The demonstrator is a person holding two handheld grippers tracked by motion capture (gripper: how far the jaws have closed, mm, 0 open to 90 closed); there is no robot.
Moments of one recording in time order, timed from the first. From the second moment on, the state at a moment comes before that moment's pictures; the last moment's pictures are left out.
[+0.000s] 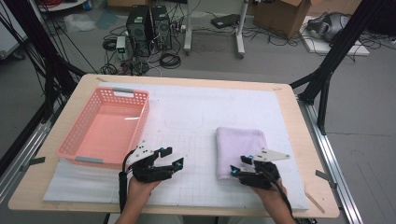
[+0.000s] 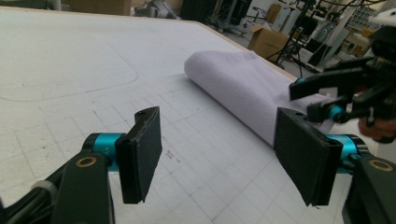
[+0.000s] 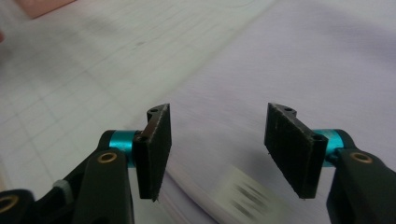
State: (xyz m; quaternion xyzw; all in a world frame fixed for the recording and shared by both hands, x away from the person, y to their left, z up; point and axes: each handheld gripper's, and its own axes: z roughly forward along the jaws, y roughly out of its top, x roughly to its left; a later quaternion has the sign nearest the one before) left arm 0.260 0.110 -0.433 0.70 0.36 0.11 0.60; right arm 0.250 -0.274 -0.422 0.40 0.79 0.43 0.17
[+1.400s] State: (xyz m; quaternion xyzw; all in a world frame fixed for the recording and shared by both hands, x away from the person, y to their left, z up) left arm 0.266 0.094 -0.443 0.72 0.36 0.09 0.59; right arm 0.234 -0.374 -0.419 0.47 0.73 0.43 0.25
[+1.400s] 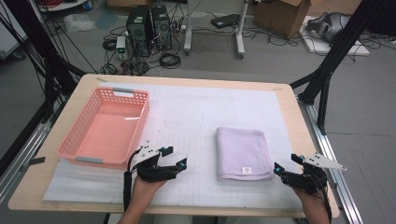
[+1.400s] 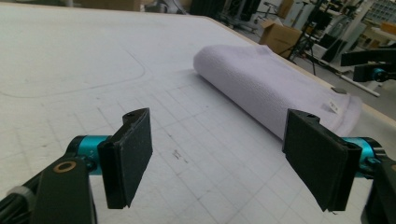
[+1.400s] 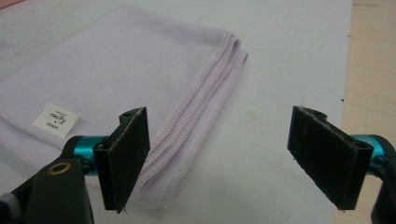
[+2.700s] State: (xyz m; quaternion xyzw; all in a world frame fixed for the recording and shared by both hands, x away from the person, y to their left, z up) left arm 0.332 -0.040 -0.431 0.78 0.38 0.05 0.49; right arm 0.240 -0.374 -0.425 0.47 0.74 0.43 0.23
